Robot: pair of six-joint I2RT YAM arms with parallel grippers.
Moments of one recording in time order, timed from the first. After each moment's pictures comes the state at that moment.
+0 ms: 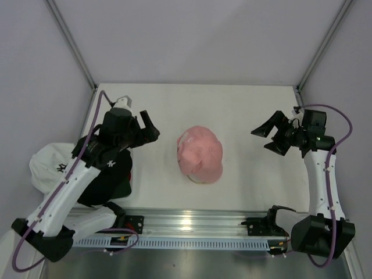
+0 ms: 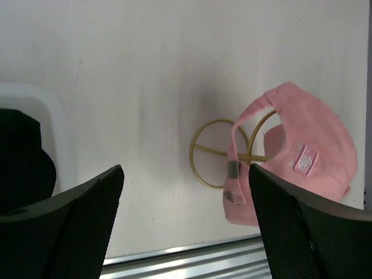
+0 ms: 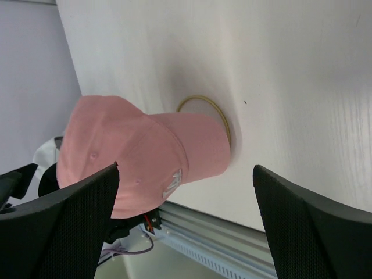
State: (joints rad) left arm -0.54 1.06 1.28 -0.87 -0.18 -0.66; right arm -0.19 1.10 1.05 -0.82 -0.62 0.54
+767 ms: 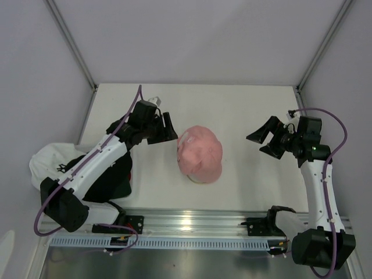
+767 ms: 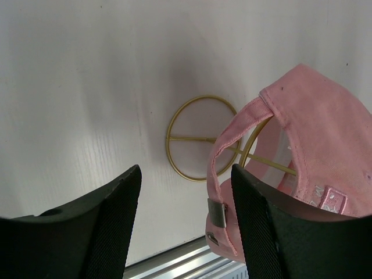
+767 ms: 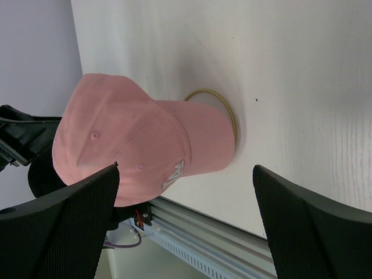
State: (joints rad) left arm -0.52 1.31 1.20 -0.69 0.06 -0.62; right arm -0.14 1.00 0.99 -0.75 -0.64 0.53
